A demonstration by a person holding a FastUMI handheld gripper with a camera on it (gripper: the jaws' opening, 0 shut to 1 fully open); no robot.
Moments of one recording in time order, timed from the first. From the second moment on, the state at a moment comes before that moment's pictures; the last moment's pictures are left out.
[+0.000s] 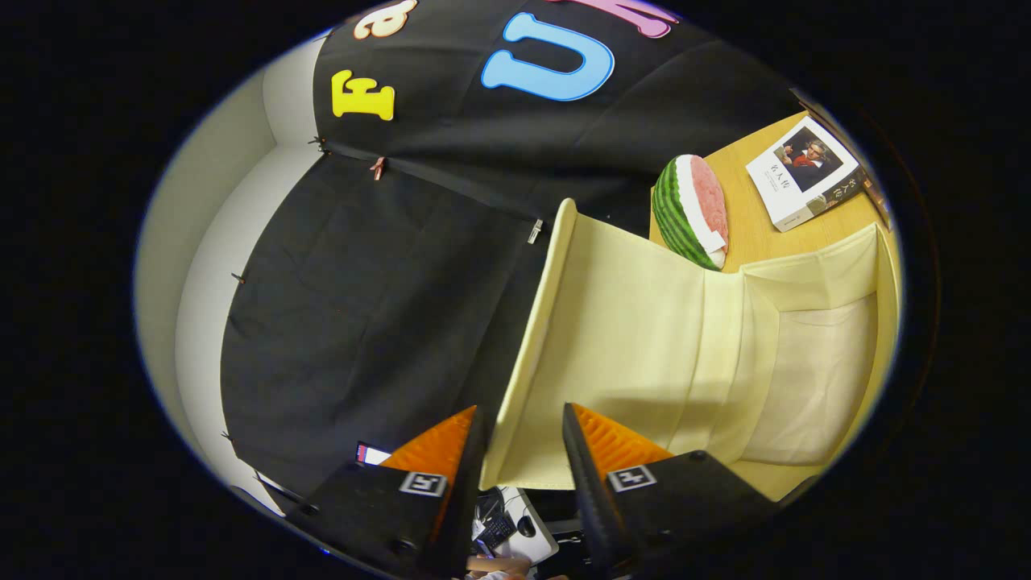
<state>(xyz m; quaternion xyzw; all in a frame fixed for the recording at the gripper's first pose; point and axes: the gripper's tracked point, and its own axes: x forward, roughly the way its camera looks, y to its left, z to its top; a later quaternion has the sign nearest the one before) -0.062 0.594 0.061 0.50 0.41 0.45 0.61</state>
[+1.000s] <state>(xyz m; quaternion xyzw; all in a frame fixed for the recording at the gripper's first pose) -0.059 0.336 -0.014 0.22 0.27 0.24 0.91</state>
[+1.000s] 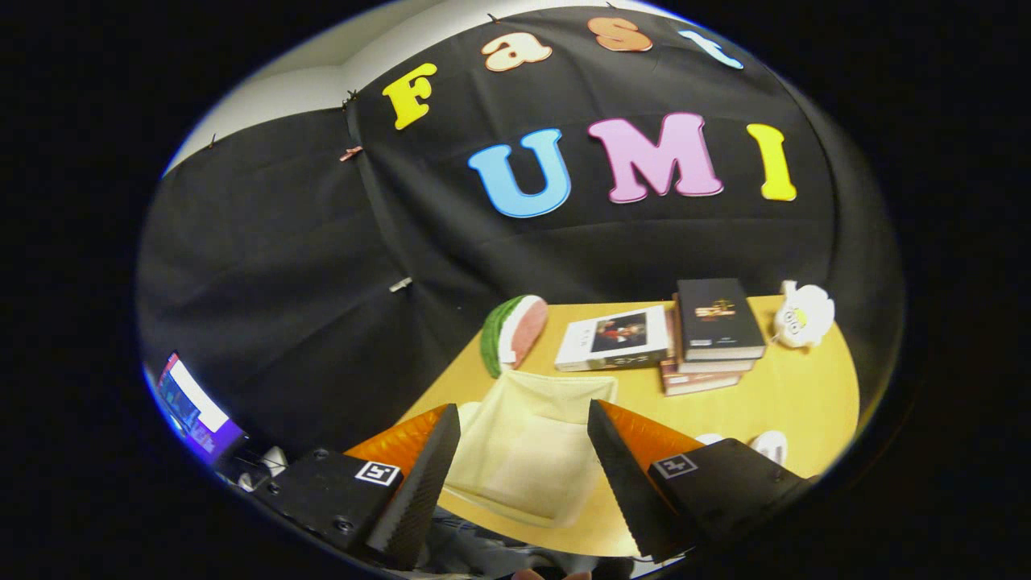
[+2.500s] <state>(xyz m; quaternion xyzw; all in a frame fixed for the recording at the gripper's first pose) -0.077 0.245 -0.373 0.22 0.53 0.05 0.82</state>
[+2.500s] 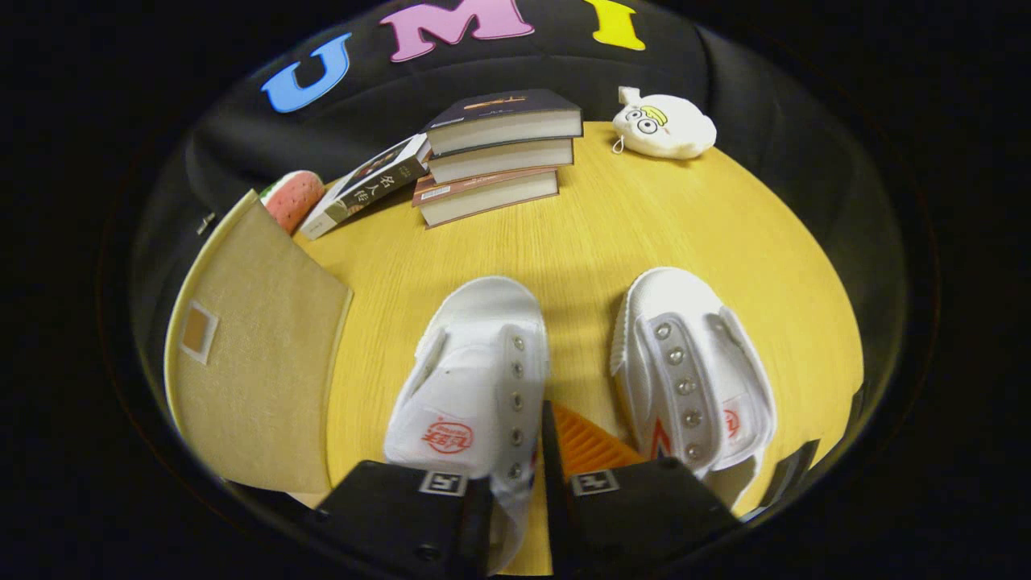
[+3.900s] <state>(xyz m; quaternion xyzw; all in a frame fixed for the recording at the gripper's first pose) -0.010 0.361 -0.092 0.35 0.47 0.05 0.81</state>
